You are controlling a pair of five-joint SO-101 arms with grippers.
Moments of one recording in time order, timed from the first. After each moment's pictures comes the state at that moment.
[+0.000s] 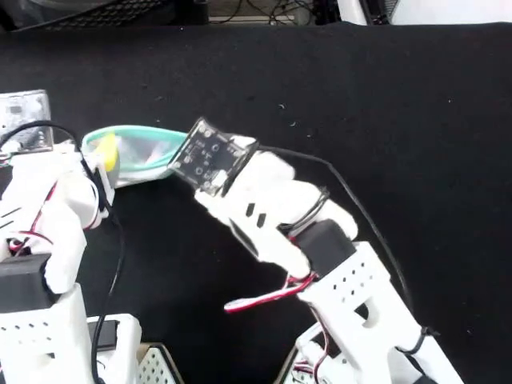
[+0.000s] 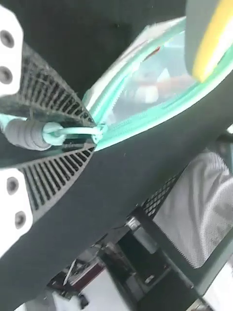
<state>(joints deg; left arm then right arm) -11.7 -60.4 26.2 68.1 1.2 -34.8 -44.9 34.1 43.8 28.3</state>
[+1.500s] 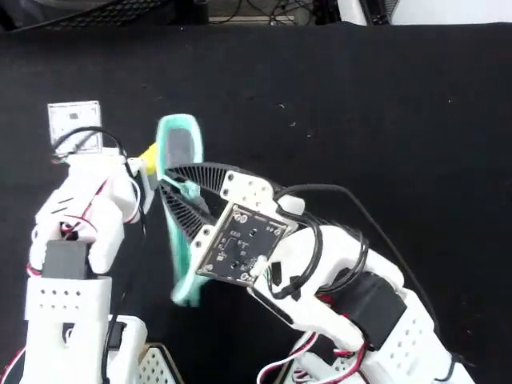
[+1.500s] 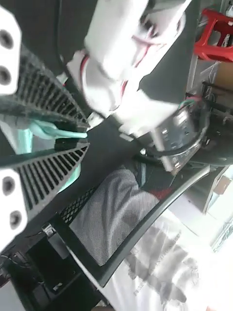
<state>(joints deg) -2.4 -60.6 49.4 49.7 5.2 -49.1 -56.9 25.7 51.2 28.3</state>
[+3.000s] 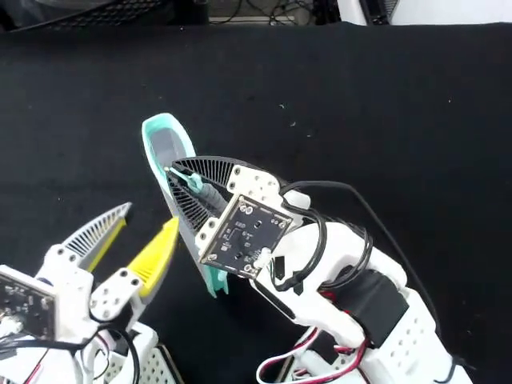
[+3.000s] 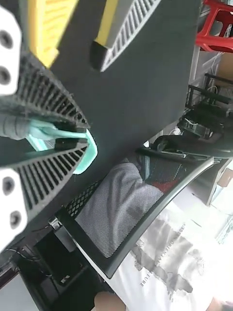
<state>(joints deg) 18.9 -94.9 36.0 78.7 -0.9 -46.8 -56.9 25.7 51.3 28.3</state>
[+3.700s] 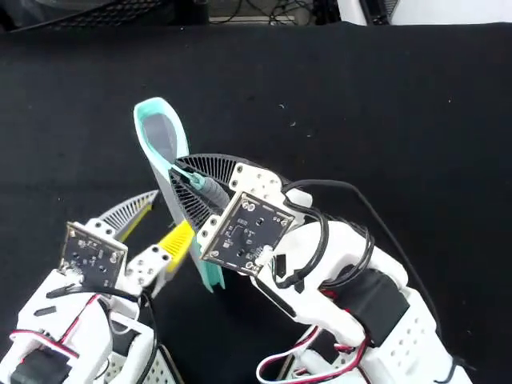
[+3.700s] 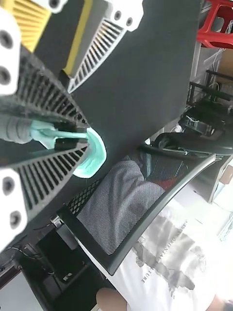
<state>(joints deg) 16.1 -94.5 50.1 69.5 -7.7 -46.2 -56.9 25.6 51.2 28.3</state>
